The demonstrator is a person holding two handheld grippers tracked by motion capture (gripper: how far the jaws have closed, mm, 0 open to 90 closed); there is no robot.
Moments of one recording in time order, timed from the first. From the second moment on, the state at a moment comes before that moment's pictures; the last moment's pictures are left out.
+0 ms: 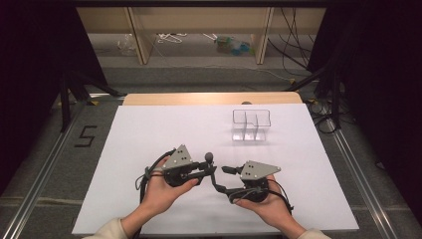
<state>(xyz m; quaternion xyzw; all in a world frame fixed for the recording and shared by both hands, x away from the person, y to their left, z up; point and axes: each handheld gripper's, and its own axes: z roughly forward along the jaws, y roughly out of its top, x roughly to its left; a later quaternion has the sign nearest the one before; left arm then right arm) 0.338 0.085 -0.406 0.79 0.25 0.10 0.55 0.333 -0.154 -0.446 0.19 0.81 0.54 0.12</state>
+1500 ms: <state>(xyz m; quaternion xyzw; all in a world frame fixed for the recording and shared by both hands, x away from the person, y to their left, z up) 0.315 0.141 -0.414 0.71 0.27 0.13 0.64 0.344 -0.171 -0.431 0.24 0.79 0.55 0.14</state>
